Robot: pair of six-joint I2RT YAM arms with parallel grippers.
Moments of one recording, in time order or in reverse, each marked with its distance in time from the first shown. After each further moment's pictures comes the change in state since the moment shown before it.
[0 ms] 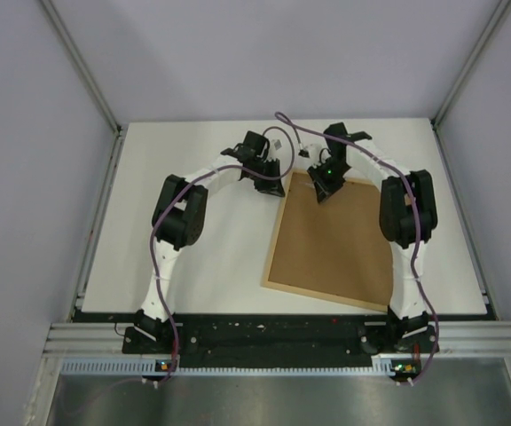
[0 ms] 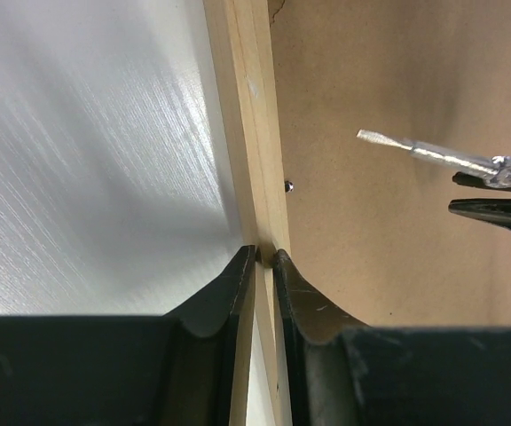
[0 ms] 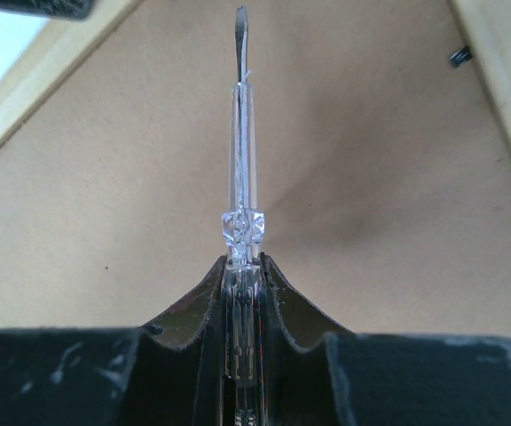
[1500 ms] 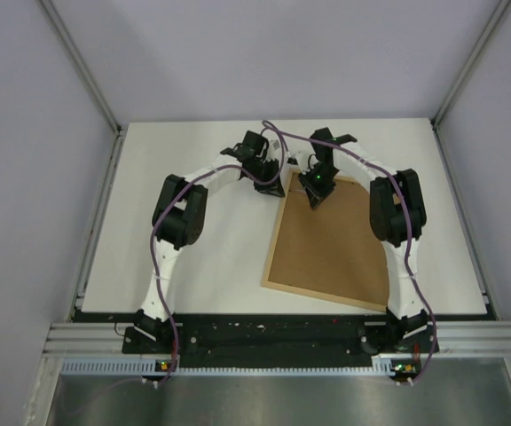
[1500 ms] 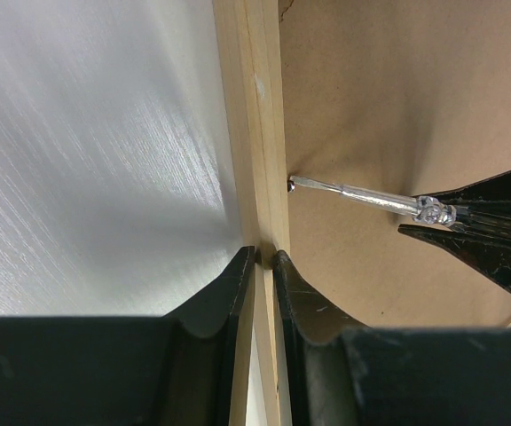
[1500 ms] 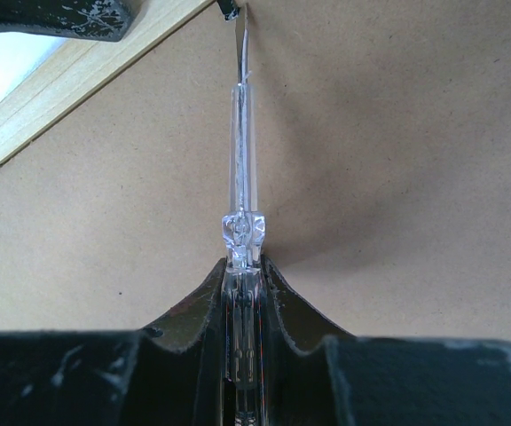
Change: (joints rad) left arm 0.004 0.009 0.009 -0.014 0.015 -0.032; right arm 0.071 0.064 0.036 -0.044 0.047 -0.021
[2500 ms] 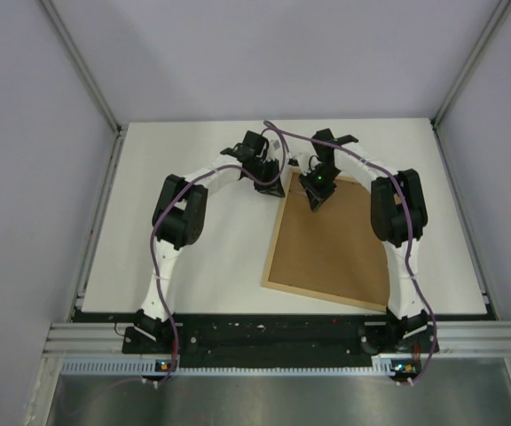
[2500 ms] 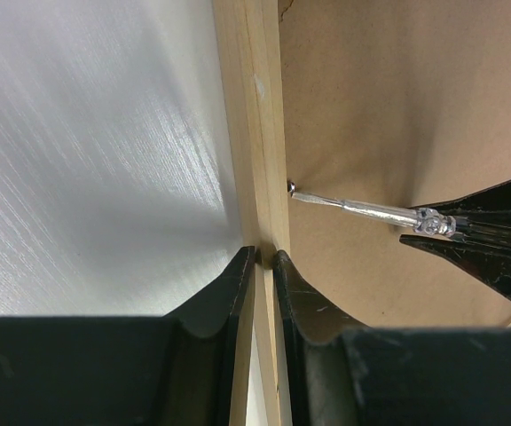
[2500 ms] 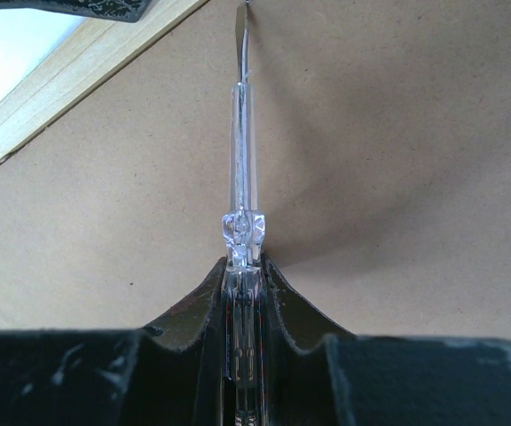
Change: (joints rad) left arm 0.000 0.000 0.000 0.000 0.000 0.000; right arm -0.007 -0.010 -0.019 -0.007 -0.031 -0.003
